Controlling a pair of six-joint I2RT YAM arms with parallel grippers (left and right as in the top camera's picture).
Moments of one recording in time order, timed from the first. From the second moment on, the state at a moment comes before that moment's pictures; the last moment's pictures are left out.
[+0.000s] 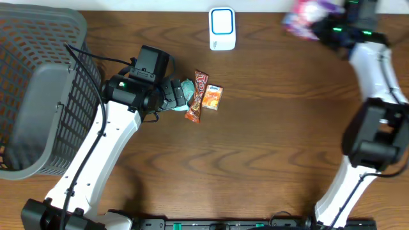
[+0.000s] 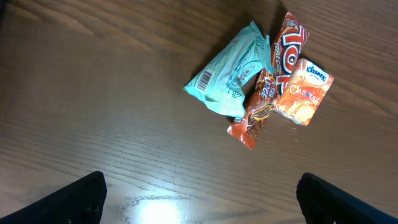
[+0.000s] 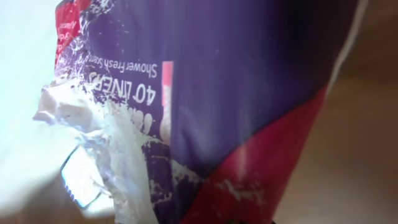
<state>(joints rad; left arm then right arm) -0.33 1.49 1.35 -1.02 -0.06 -0.57 -0.22 2.17 1.86 -0.48 -0.41 0.58</state>
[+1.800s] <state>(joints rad) -0.33 1.49 1.35 -1.02 -0.06 -0.57 0.00 2.32 1.80 -0.22 -0.01 0.15</state>
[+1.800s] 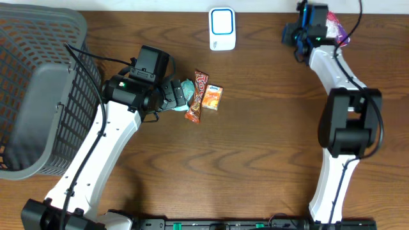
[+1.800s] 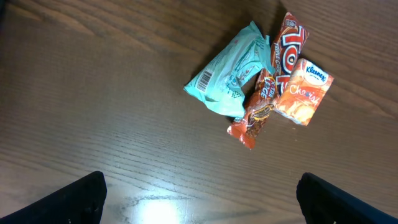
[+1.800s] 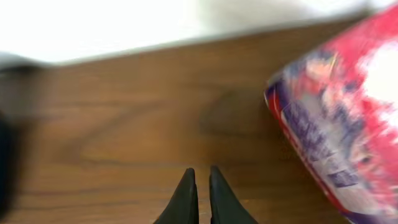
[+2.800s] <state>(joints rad) -0.33 1.49 1.35 -1.02 -0.06 -0.57 -0.16 2.13 1.82 -0.20 0.10 0.17</state>
